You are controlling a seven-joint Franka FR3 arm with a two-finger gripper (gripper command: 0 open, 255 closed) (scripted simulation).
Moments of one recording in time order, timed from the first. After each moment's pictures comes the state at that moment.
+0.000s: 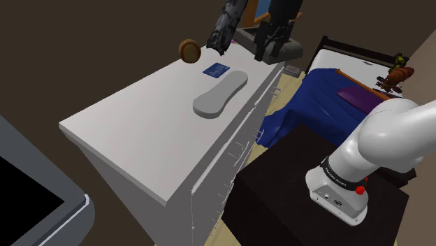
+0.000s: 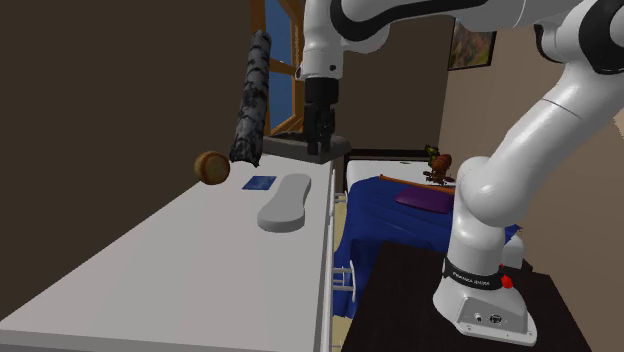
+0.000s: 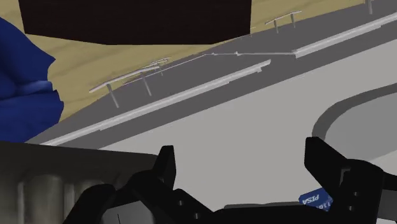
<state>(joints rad) 0.07 -0.59 0.11 -2.31 0.19 1.72 0.07</state>
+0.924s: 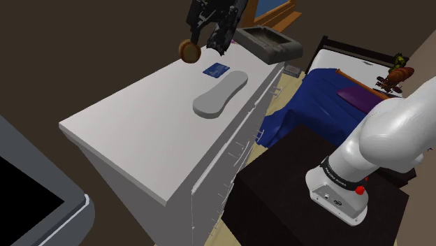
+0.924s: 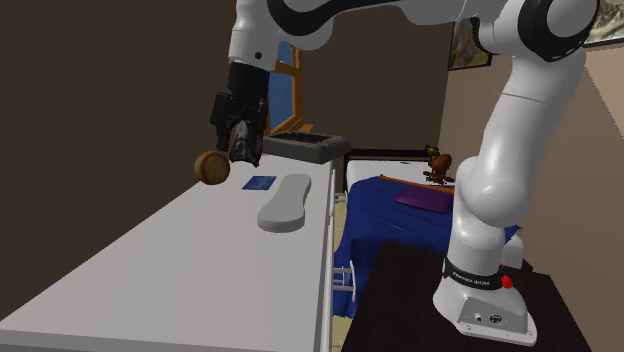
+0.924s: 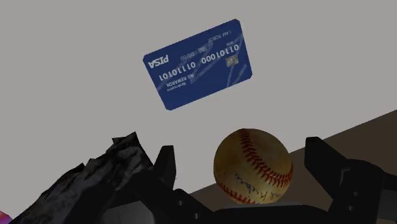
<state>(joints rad) 0.10 -0.24 0.29 -2.00 0.20 1.99 0.29</state>
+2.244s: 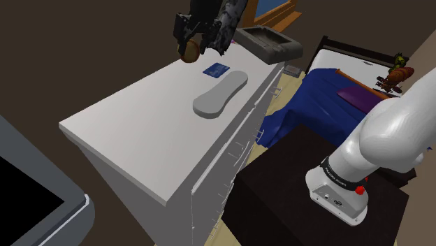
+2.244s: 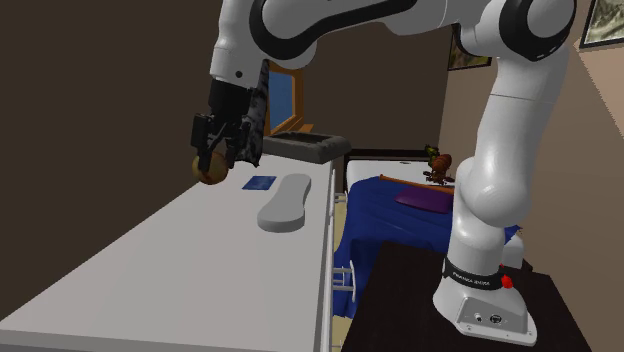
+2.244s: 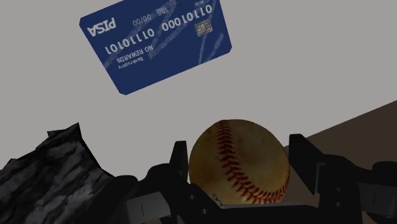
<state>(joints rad) 0.11 -0.14 0.33 -1.98 0.17 2.11 0.33</state>
